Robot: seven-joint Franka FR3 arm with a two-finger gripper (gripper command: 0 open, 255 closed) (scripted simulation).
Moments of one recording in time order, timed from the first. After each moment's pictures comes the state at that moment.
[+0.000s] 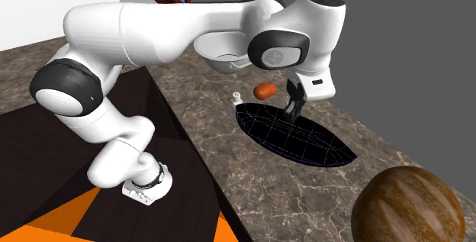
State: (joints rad) arm -0.09 -0.07 0.31 -1.71 0.09 1.74 0.68
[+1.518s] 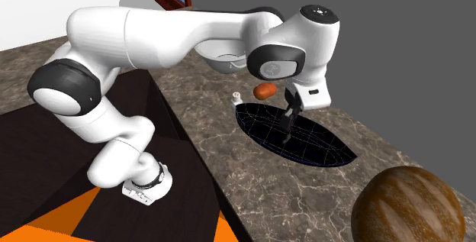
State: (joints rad) arm -0.09 -0.08 0.30 -1.79 0.09 1.80 0.67
